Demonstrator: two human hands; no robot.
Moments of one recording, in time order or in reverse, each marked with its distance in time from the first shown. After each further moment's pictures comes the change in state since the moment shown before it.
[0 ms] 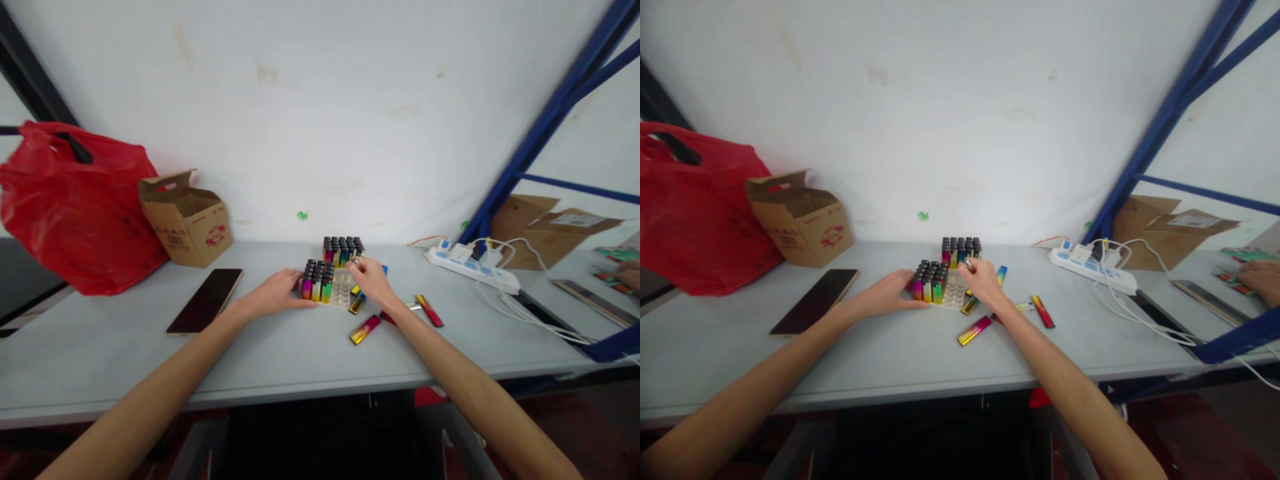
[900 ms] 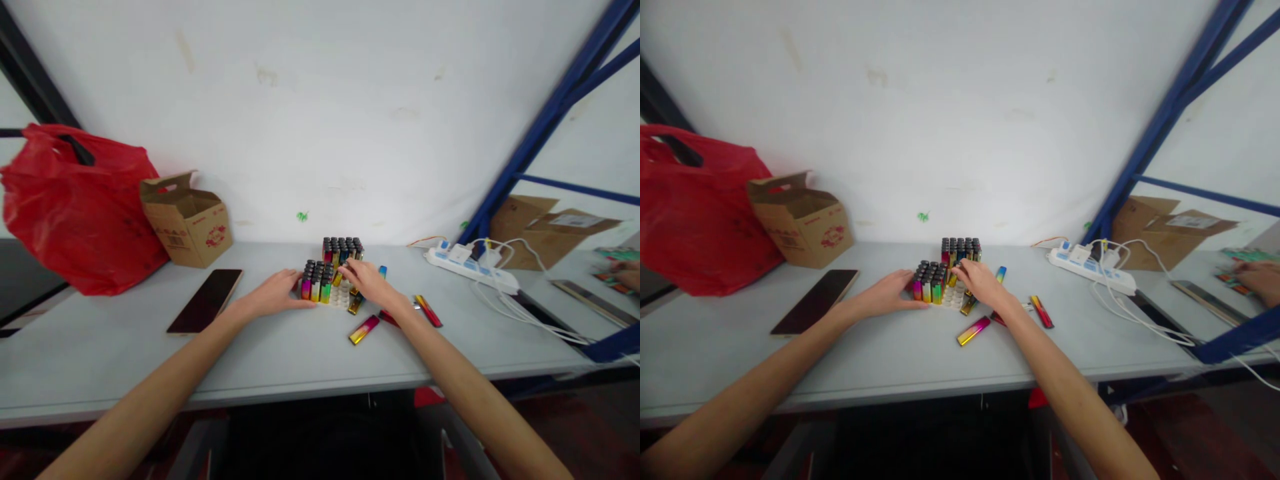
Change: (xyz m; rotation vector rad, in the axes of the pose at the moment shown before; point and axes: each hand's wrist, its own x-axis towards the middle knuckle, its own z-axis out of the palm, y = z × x) left_hand -0.001 0.000 0.000 0.000 0.014 -0.010; right_hand 0.005 0.006 -0.011 -0.269 -0.291 -0.257
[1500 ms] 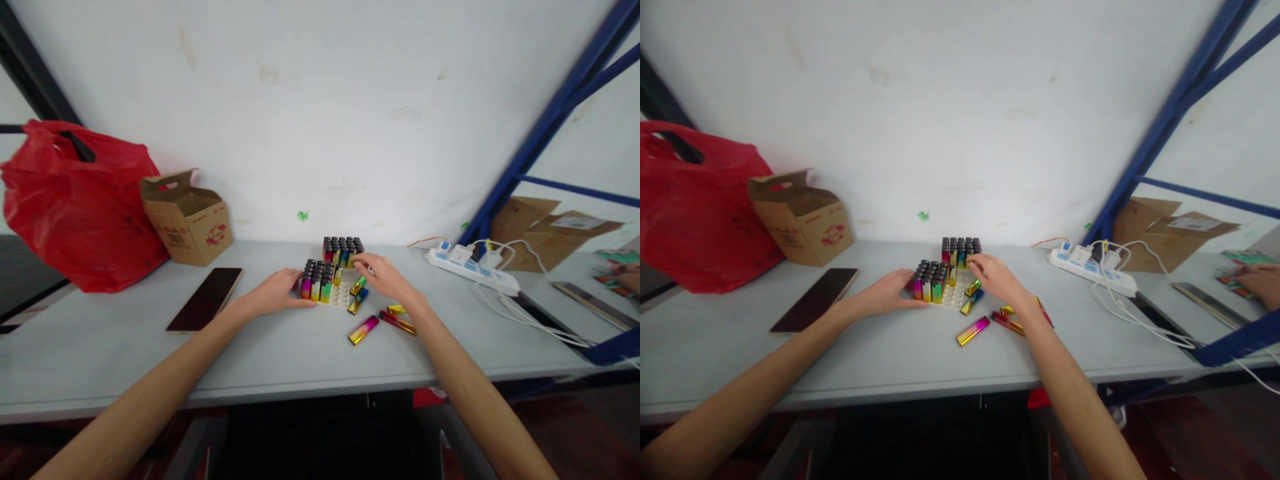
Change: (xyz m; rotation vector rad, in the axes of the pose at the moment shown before) left_hand 0.001 -0.003 0.002 0.017 -0.020 0.024; right_hand -0.011 0.020 -0.024 -0.024 0.049 -0.033
